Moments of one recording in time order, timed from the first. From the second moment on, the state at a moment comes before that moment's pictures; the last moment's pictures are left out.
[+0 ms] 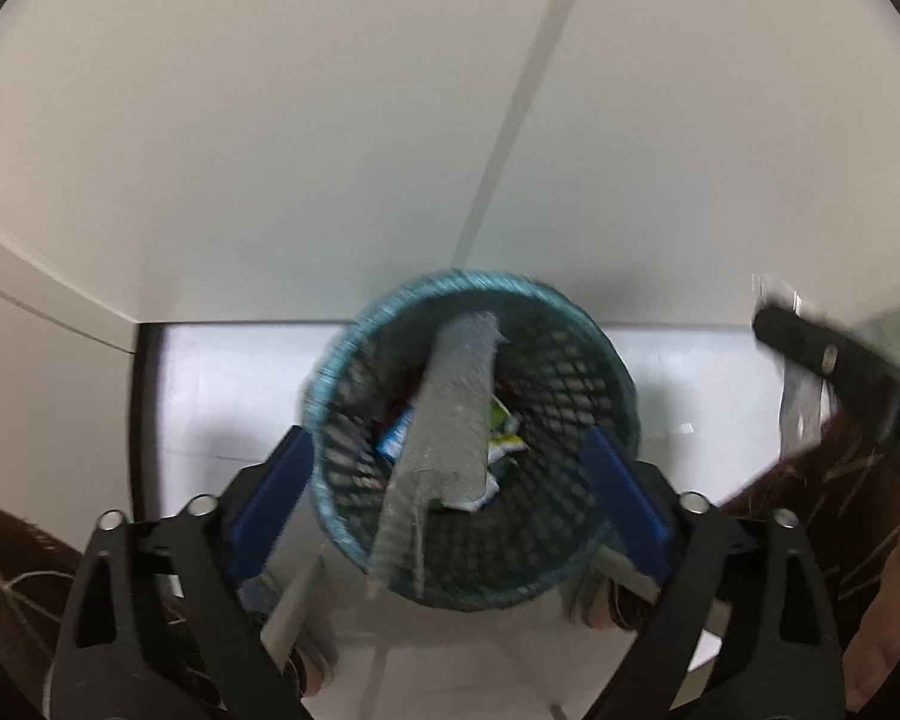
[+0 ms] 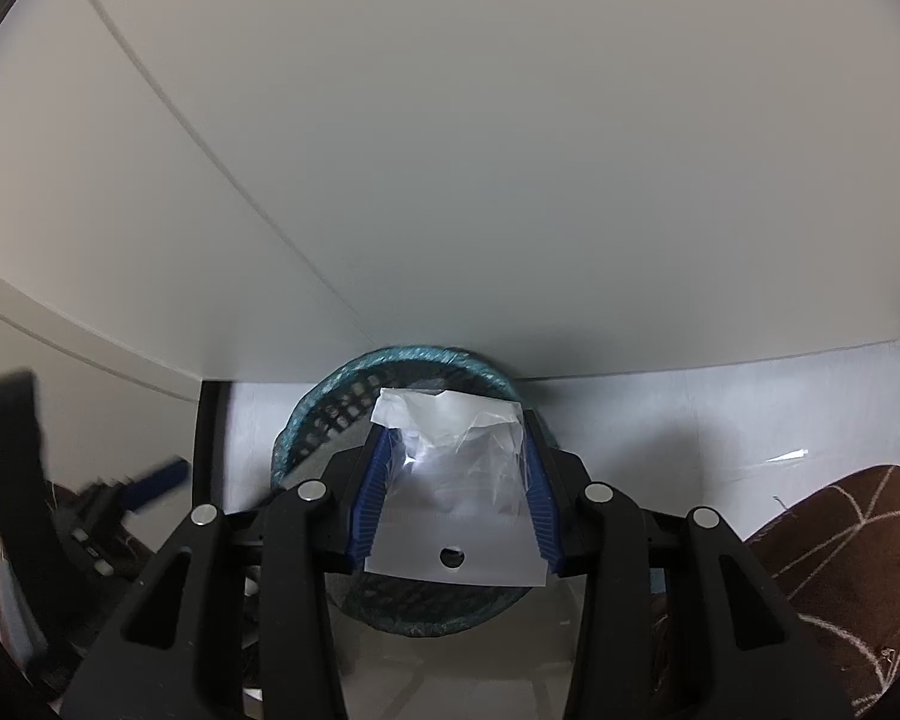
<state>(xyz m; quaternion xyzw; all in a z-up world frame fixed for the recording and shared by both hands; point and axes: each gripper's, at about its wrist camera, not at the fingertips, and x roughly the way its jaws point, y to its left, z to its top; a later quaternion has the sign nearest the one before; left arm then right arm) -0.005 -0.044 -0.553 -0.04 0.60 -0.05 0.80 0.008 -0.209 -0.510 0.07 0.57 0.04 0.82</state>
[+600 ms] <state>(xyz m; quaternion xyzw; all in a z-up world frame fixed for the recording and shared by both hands) 0.001 0.000 -0.530 -0.07 0.59 0.00 0.80 0.015 -0.171 -0.538 0.02 0.61 0.10 0.79</state>
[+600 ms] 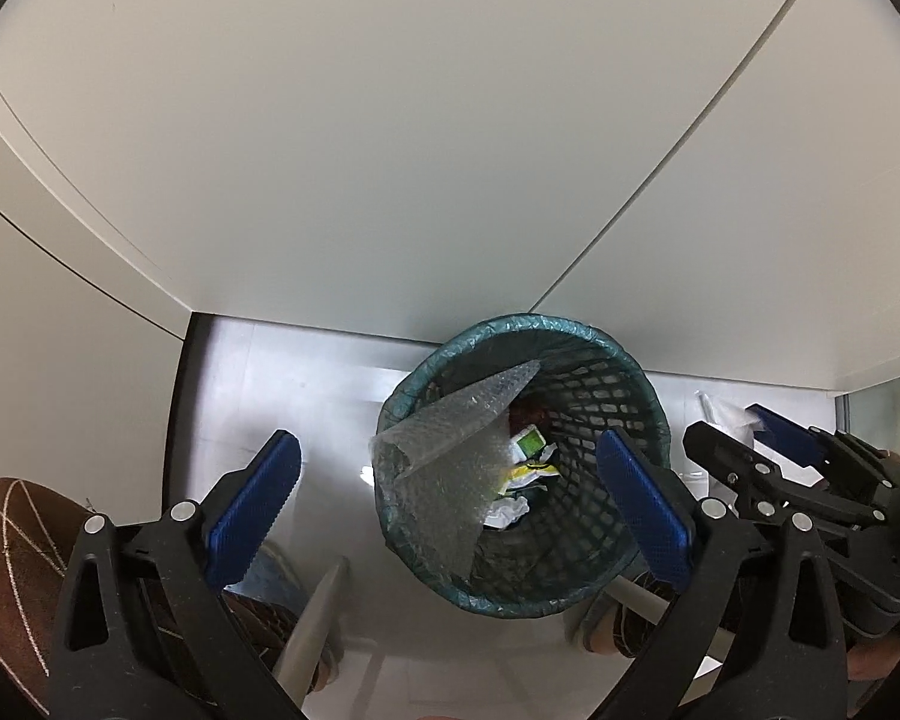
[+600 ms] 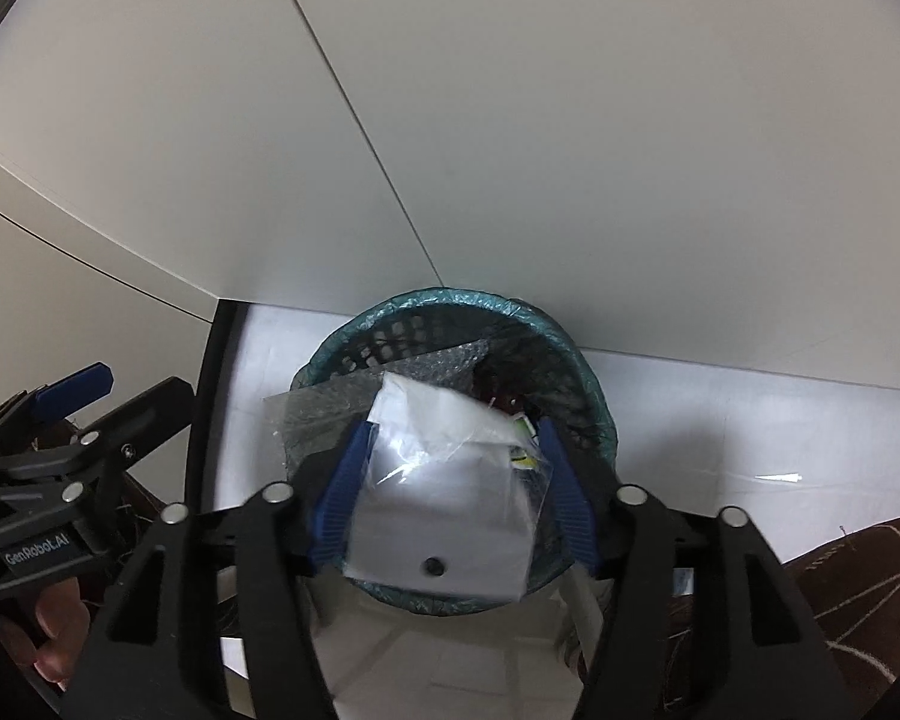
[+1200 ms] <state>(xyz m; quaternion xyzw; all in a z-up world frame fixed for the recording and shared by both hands) -0.018 -0.001 -0.459 -0.05 0.54 -0.02 0.84 -0.011 -0.210 -0.432 0.00 0.53 0.02 0.85</state>
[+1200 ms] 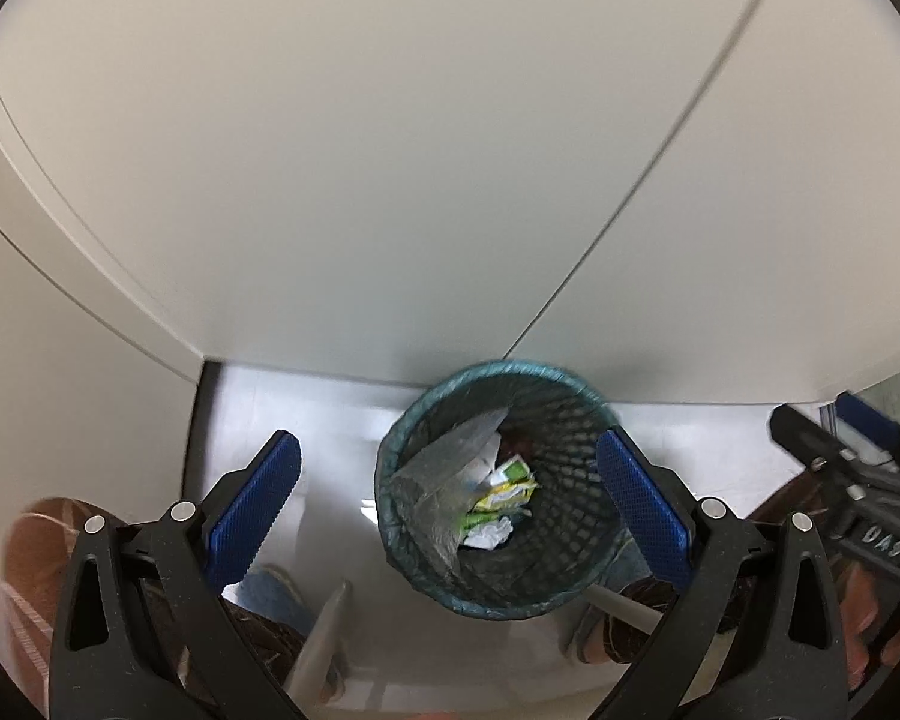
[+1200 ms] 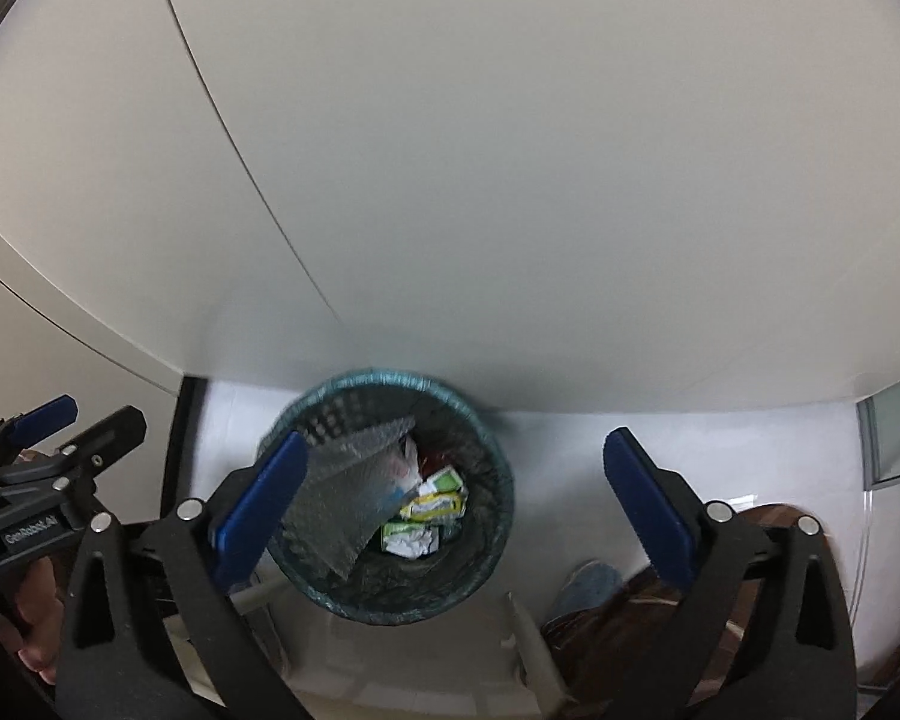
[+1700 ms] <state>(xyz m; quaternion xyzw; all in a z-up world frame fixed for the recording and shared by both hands) -0.078 -0.011 -0.275 -0.02 0.45 -0.04 0.89 -0.078 -0.233 -0.231 0.02 0.41 0.00 0.91</state>
